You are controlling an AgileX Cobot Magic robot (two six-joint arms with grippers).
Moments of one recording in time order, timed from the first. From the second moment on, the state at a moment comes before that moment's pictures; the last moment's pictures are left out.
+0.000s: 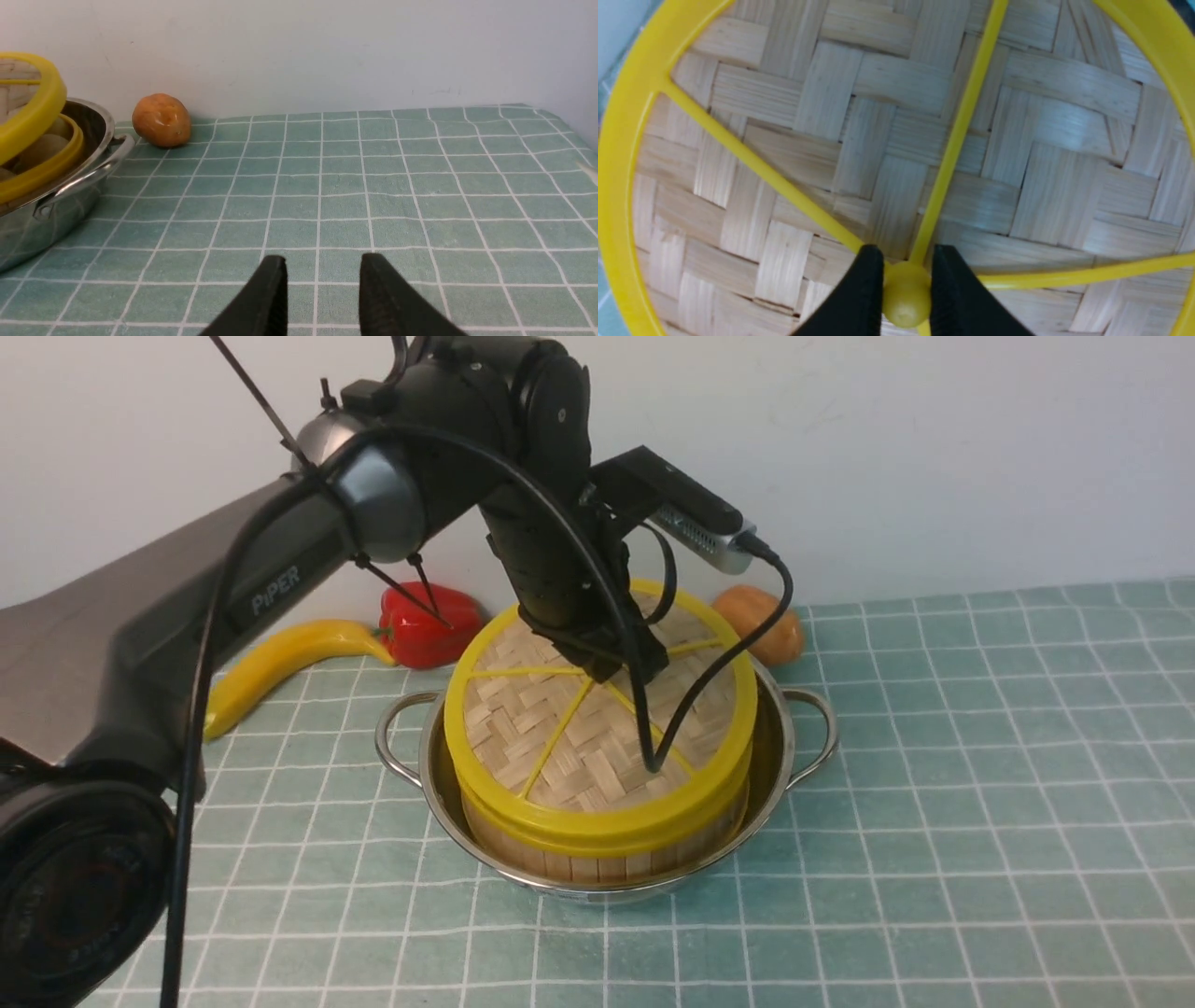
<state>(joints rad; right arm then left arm) -0.01 0.00 0.01 0.10 0.35 0.05 -0.50 2.10 -1.95 0.03 1.19 0.34</state>
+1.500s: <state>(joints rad) -0.01 0.00 0.01 0.10 0.35 0.05 -0.50 2.12 -1.95 0.04 1.16 0.12</state>
